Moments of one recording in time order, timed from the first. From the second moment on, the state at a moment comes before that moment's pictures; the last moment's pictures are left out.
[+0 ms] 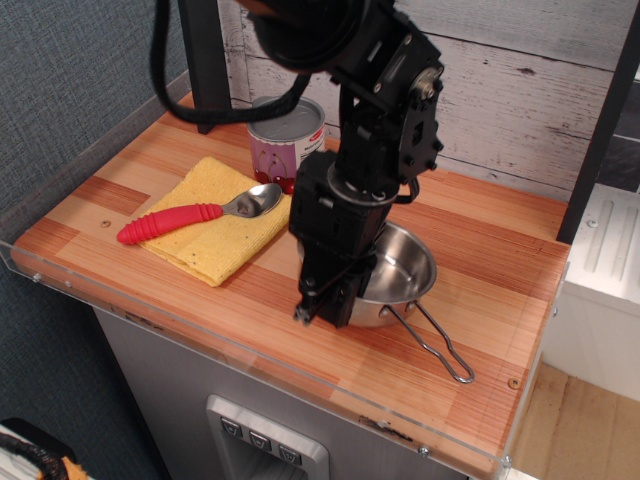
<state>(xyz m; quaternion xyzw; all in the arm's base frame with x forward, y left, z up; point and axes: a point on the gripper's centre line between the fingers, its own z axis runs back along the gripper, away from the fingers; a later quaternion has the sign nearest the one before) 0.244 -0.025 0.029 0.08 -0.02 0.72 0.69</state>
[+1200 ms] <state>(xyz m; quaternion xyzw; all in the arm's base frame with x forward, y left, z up) 0.221 -0.023 0.025 0.06 0.04 0.77 0.63</state>
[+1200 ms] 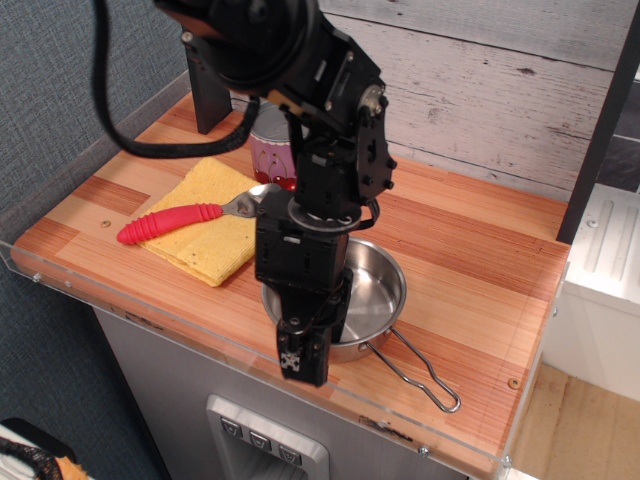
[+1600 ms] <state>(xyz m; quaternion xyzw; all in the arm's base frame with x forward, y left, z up) 0.237 -0.016 0.065 0.04 -0.01 0.72 0.69</state>
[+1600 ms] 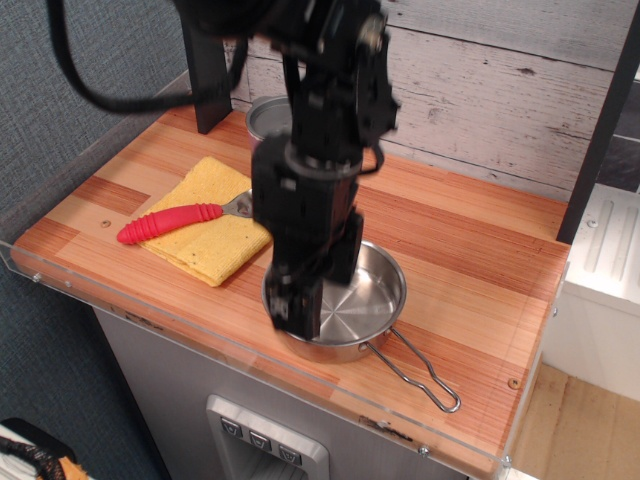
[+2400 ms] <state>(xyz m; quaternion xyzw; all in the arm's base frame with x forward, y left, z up) 0.298 -0.050 0.103 0.06 -0.03 0.33 0.94</state>
